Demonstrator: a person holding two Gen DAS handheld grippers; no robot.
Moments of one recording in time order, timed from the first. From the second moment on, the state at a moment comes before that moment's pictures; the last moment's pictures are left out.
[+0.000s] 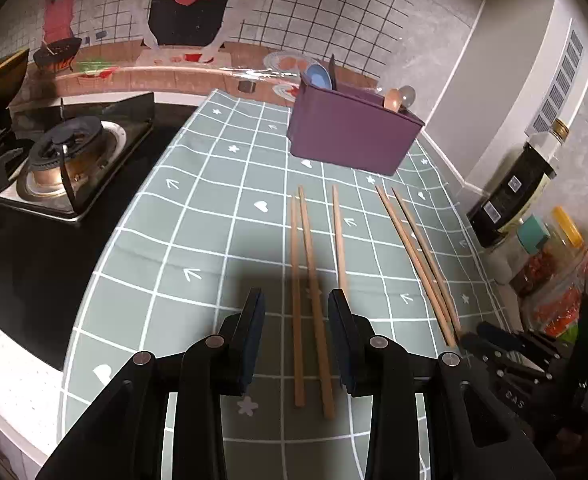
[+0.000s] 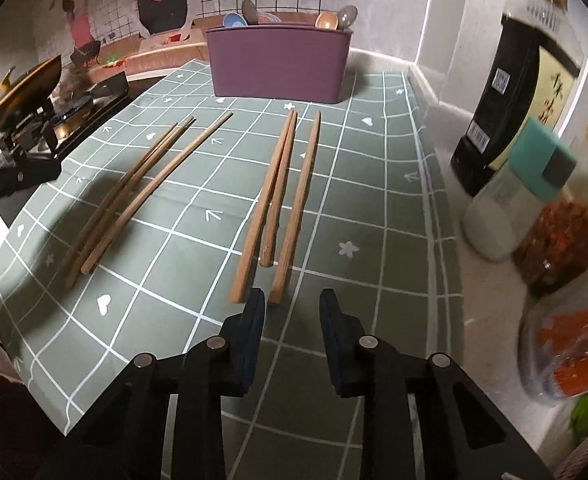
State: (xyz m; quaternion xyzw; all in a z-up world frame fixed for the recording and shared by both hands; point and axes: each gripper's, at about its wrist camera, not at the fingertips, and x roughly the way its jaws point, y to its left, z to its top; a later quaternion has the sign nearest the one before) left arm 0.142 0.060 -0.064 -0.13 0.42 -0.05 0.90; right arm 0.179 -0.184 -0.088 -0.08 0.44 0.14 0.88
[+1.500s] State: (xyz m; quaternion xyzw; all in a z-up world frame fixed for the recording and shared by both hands) left arm 0.102 -0.004 -0.099 -0.08 0.41 -0.07 0.90; right arm 0.165 -0.214 -0.037 -0.05 0.38 0.05 0.92
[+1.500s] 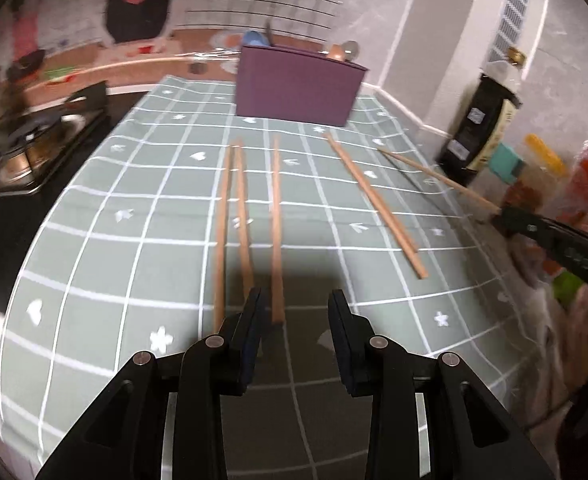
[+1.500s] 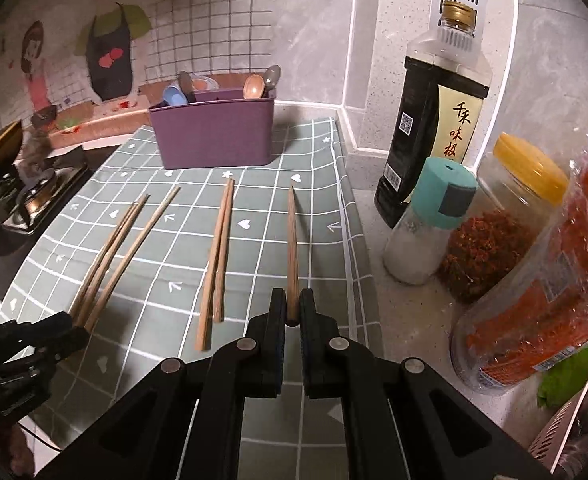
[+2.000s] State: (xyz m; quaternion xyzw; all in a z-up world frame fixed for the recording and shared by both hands) left arm 0.097 -0.008 -0.105 -0.09 0.41 -0.04 0.91; right arm 0.150 -0.219 -0.042 -0.01 0.36 0.10 0.93
